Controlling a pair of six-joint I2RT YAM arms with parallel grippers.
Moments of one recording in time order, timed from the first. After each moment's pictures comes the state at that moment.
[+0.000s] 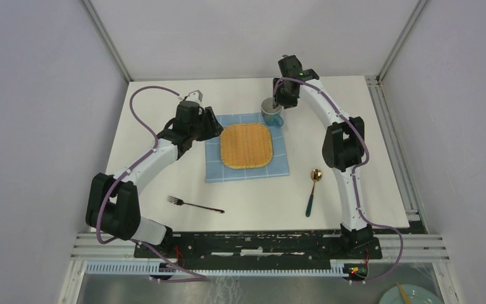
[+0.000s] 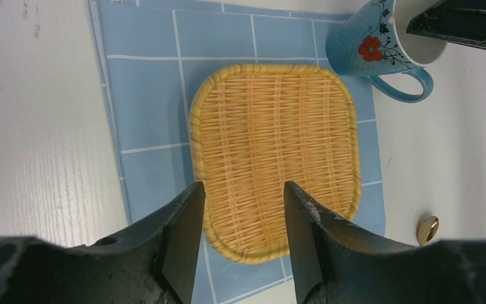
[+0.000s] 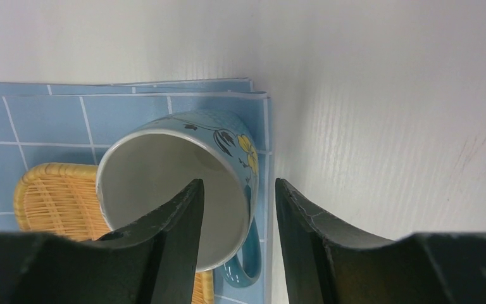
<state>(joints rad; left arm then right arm) -0.35 1.45 0.99 -0.15 0.03 -0.51 0.35 2.36 2.26 -0.88 0.04 0.34</state>
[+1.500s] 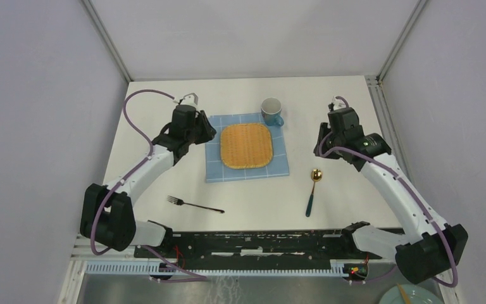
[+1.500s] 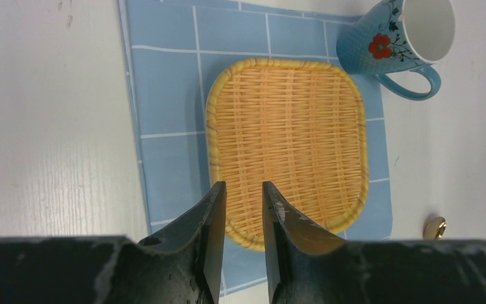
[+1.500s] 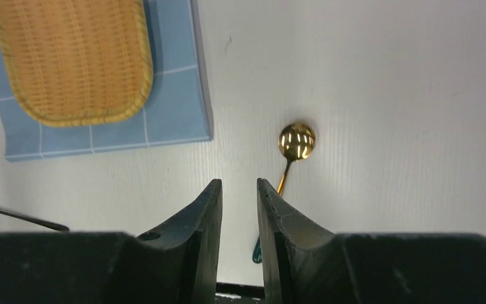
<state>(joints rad) -0.35 1.36 0.95 -0.17 -0.03 -0.51 0.36 1.17 1.14 -0.81 0.11 0.44</state>
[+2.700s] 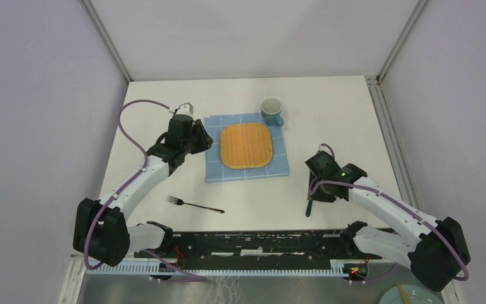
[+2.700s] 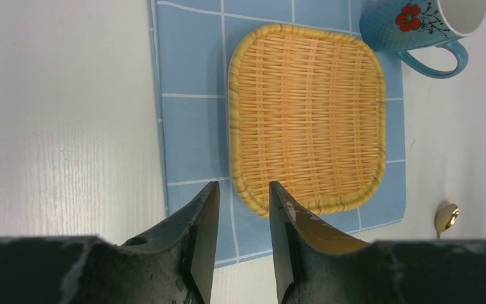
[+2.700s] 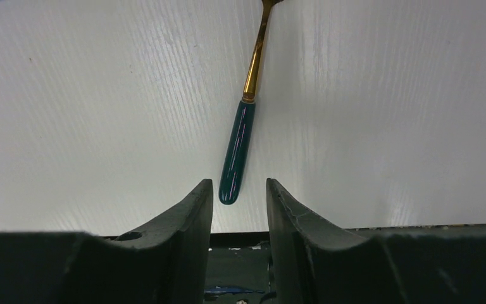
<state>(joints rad) -0.36 1.24 0.84 -0.22 -0.06 -0.55 0.62 1.04 0.68 -0.87 0.18 0.73</state>
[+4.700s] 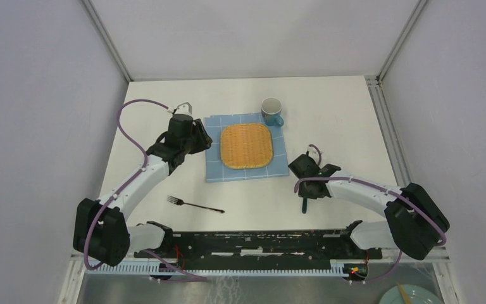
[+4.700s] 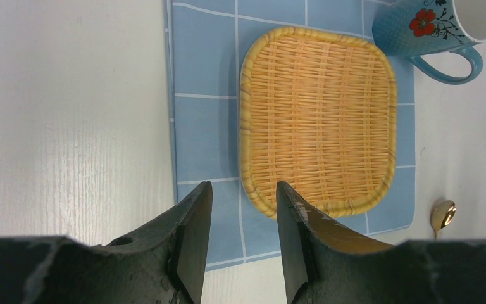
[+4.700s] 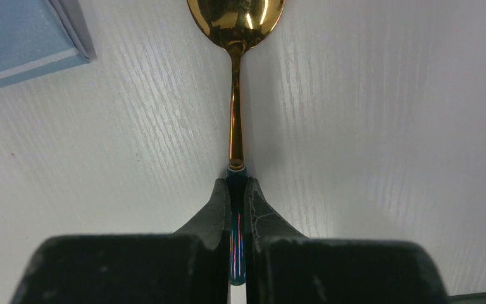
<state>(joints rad) -0.36 1.24 0.85 -0.26 -0.10 -0.55 0.70 1.32 0.62 -0.58 0.34 0.83</state>
